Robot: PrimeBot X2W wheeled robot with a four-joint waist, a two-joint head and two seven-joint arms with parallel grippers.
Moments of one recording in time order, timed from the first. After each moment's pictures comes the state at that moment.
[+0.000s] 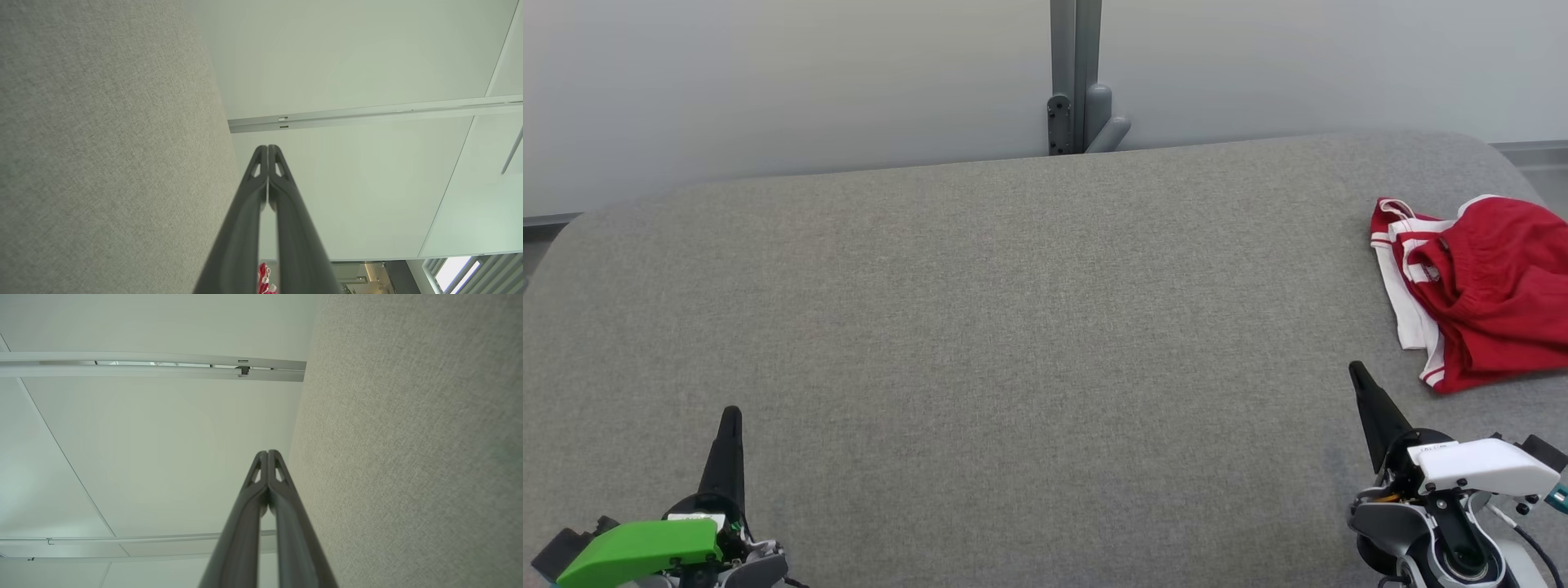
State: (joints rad) left arm -0.02 0.05 0.11 0.18 -1.55 -0.12 0.07; right arm -0.09 -0.09 -0.03 0.23 1.58 0.13 0.07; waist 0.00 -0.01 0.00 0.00
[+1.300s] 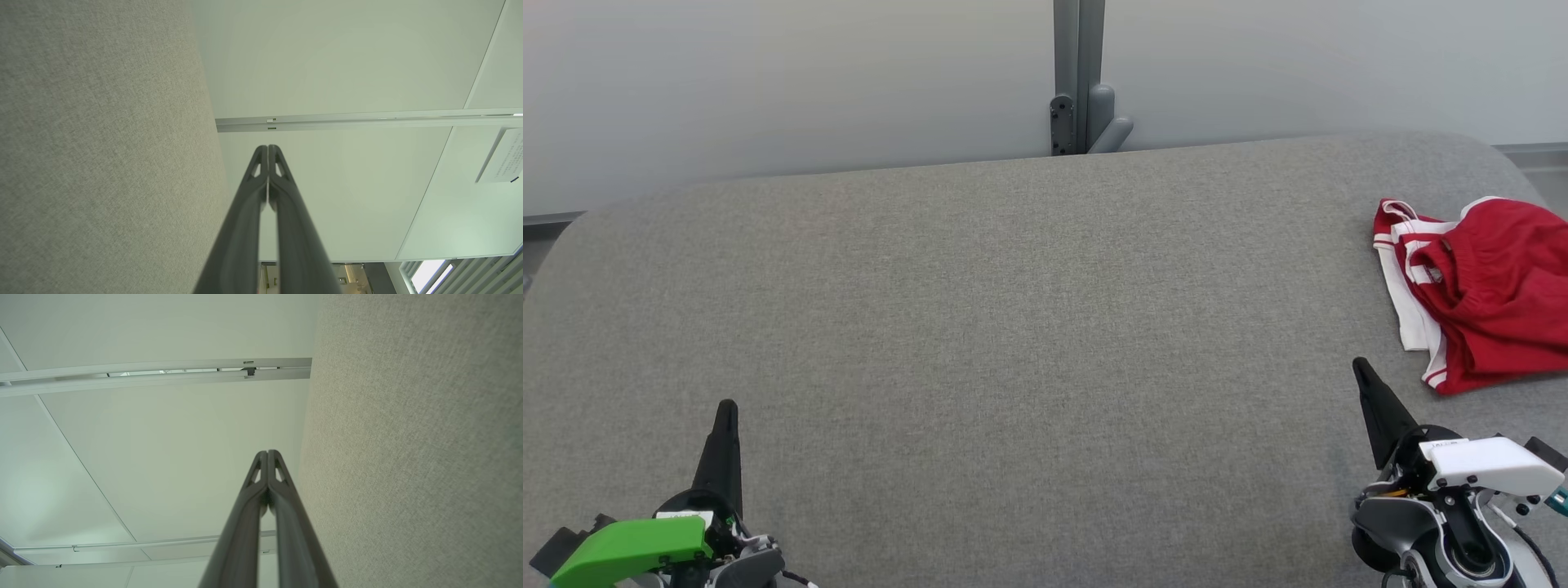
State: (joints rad) left arm -0.03 0.05 0.12 0.17 -1.62 -0.13 0.09; right arm -0.10 -0.09 -0.05 0.24 1.66 0.13 0.10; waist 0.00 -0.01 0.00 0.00
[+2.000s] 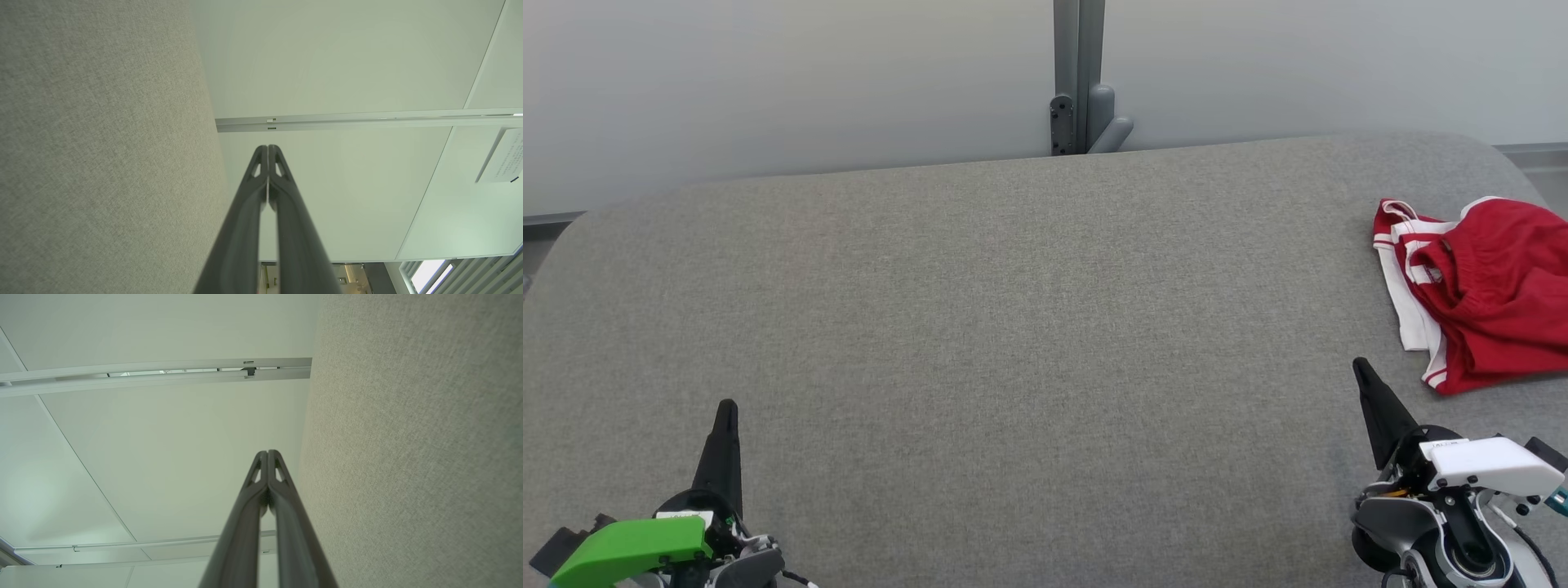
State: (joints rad) left arm -0.03 0.05 0.12 0.17 -1.62 -0.13 0.09; right arm -0.10 -0.08 -0.06 0.24 1.65 0.13 0.10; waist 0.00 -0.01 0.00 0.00
